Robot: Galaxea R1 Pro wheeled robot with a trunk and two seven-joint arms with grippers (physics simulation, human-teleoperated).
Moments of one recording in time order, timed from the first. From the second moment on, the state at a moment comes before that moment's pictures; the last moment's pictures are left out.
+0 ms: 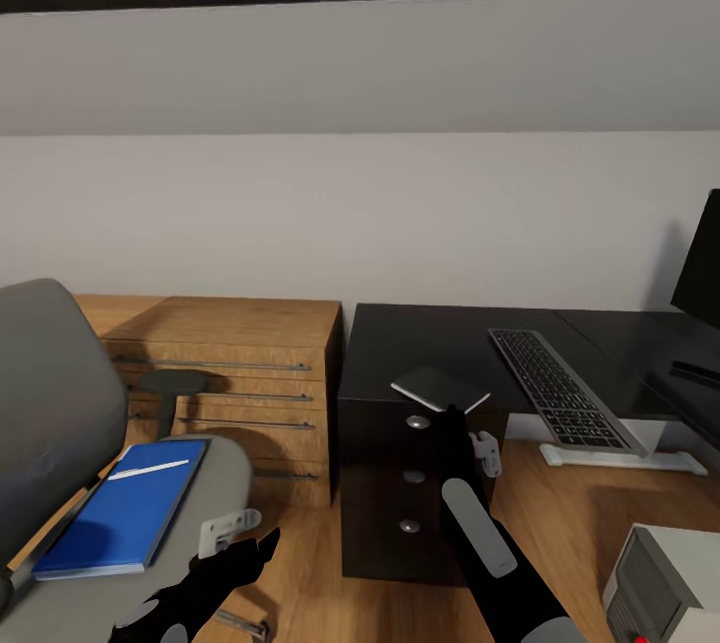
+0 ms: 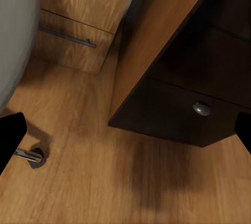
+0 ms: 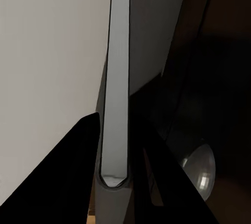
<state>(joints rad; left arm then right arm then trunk) 0.03 0.01 -0.08 -1.55 0.41 0.54 0.10 -0.44 0.11 0.26 -1.05 -1.34 -0.50 -0.19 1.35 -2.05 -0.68</state>
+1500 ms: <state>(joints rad) 0.03 0.01 -0.08 -1.55 0.41 0.54 0.10 -0.44 0.11 0.25 -1.02 -1.35 -0.50 -0.19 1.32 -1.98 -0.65</state>
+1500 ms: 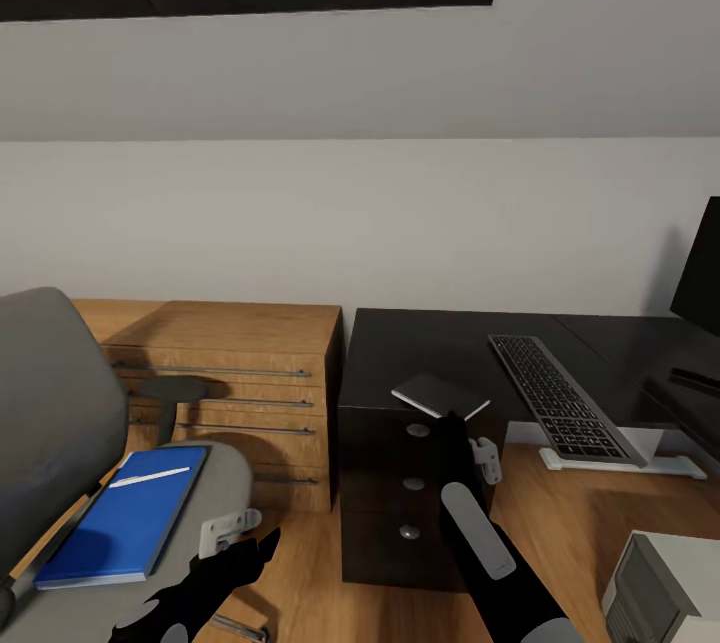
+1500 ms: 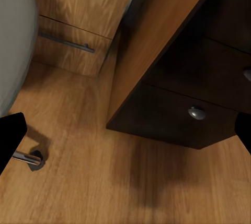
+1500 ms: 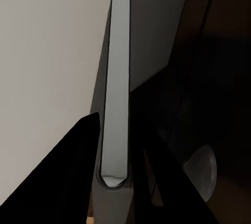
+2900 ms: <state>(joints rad) 0.03 0.01 -0.08 -1.55 0.41 0.54 0.10 -0.44 0.11 0.26 -1.02 -1.36 -0.50 -0.19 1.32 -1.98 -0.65</state>
